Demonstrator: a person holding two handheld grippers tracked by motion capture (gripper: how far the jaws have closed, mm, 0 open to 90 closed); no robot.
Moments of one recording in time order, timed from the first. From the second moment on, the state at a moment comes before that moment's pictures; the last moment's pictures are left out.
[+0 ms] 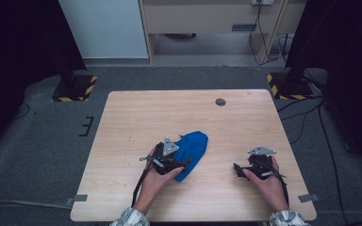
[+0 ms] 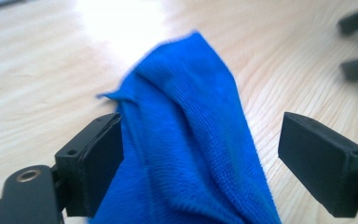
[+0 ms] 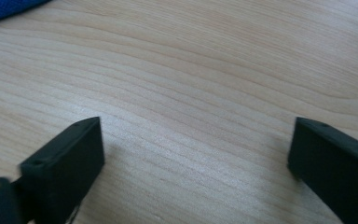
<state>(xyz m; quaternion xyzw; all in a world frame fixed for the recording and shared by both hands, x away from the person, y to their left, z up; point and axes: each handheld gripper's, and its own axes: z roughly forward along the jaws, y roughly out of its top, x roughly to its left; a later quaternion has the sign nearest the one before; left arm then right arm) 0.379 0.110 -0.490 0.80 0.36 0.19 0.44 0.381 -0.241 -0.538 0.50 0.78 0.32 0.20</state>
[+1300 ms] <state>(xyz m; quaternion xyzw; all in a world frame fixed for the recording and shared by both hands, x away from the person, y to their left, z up) 0.368 0.192 -0.492 0.76 0.45 0.21 0.42 0.392 -0.036 -0.482 0.28 0.86 0.40 0.14</state>
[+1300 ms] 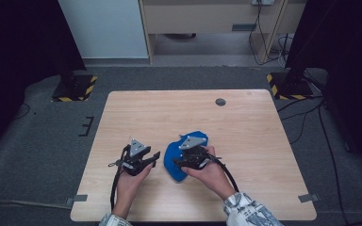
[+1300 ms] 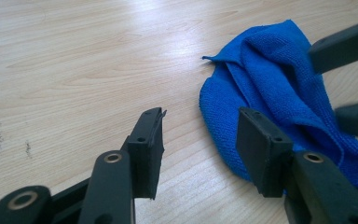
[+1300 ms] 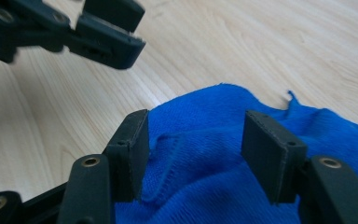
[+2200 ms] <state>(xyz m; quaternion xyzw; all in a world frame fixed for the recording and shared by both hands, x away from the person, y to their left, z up) 0.362 0.189 -0.493 0.77 0.44 0.21 0.42 0.392 -0.136 -0.496 0.36 0.83 0.39 0.15</state>
